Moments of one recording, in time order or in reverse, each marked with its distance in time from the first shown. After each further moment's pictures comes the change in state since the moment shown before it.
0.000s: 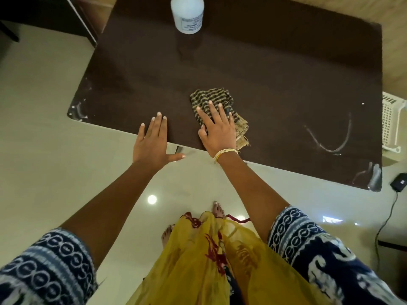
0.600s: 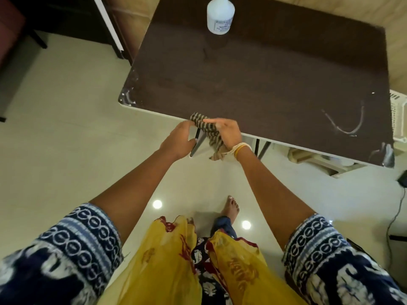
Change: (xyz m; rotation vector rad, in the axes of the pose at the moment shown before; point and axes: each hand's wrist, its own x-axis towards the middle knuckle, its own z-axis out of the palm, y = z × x) left_hand -0.063 -0.049 -0.006 -0.731 -0.022 0.038; right_hand -0.066 -0.101 -0.023 1.048 -0.028 0.265
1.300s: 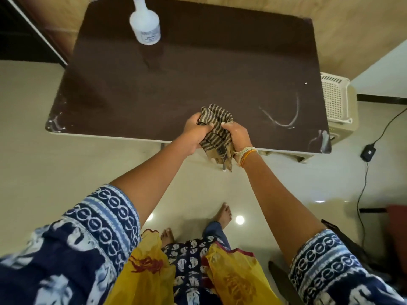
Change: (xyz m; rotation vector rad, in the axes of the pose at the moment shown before) left_hand 0.069 0.202 0.105 -0.854 -0.154 -0.342; right_hand -0.005 0.048 -0.186 0.577 0.250 0.293
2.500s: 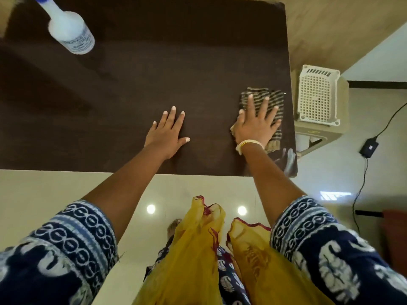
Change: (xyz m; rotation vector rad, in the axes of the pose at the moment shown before) left_hand 0.100 0.017 0.091 1.619 0.011 0.344; right_hand 0.150 -0.060 -0.180 -1.415 0.500 -0.197
